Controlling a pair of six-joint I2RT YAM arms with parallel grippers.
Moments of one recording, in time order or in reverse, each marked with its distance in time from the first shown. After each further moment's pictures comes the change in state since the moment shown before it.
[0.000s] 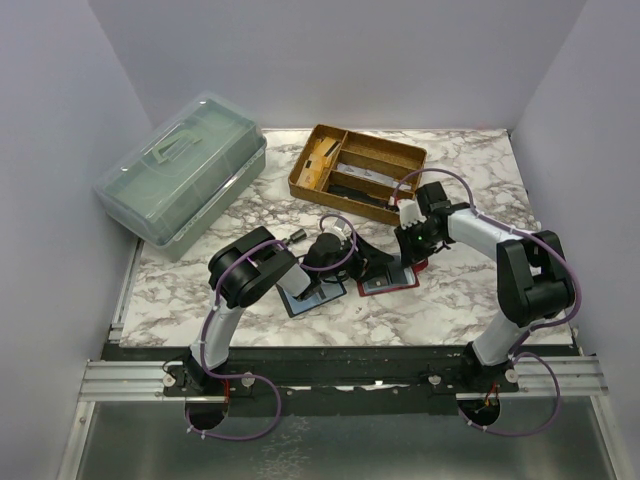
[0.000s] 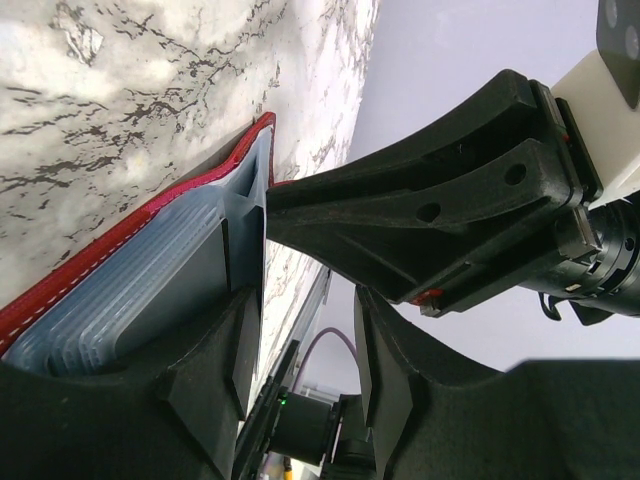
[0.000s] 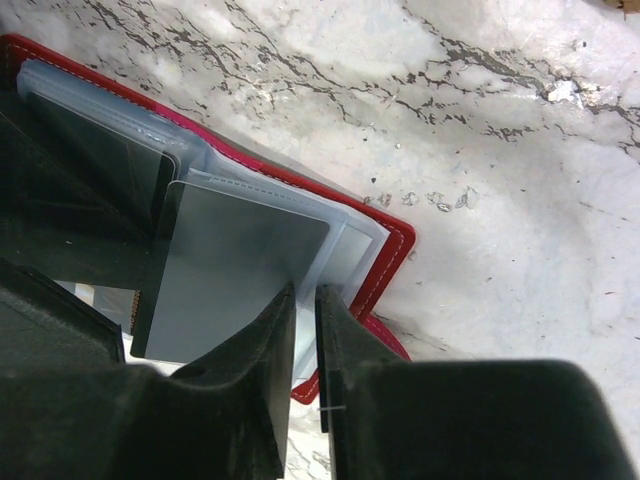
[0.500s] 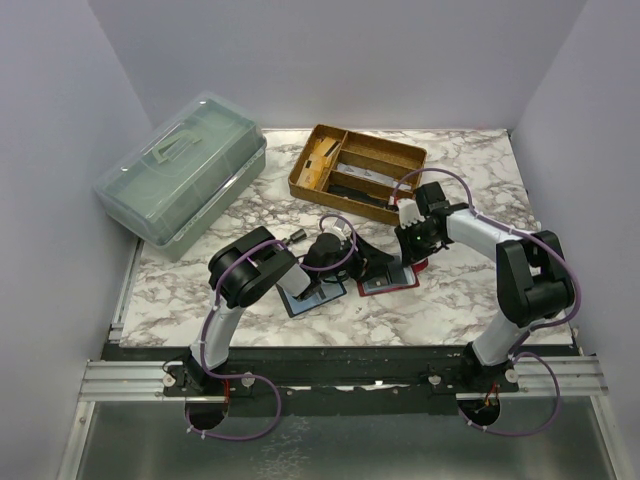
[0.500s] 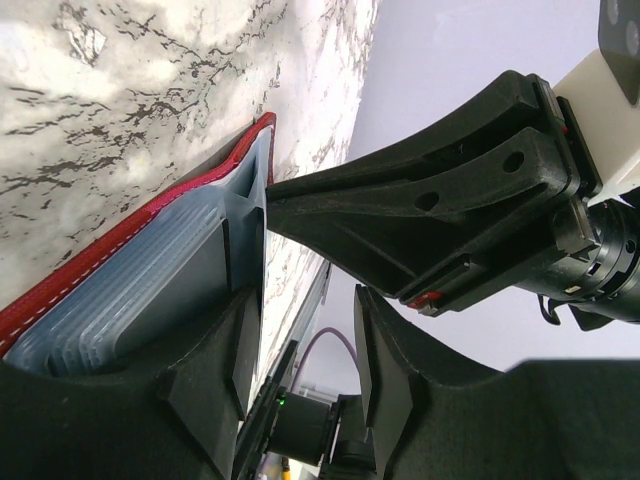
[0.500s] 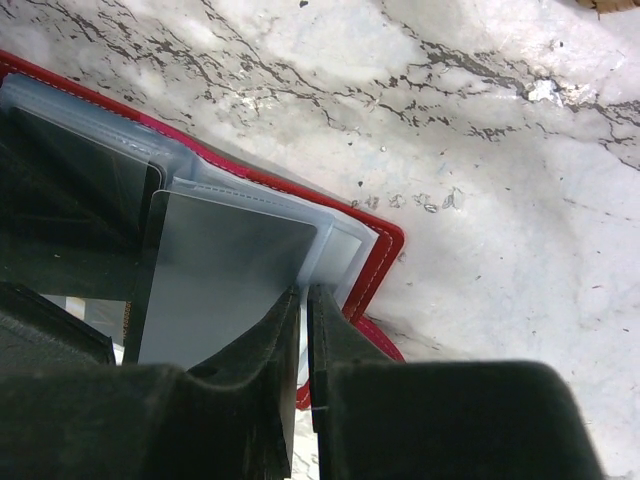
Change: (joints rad) left arm 0.001 0.001 0.000 0.001 0.000 -0.005; right arm 0.012 0.003 0.004 0.006 0.037 0.024
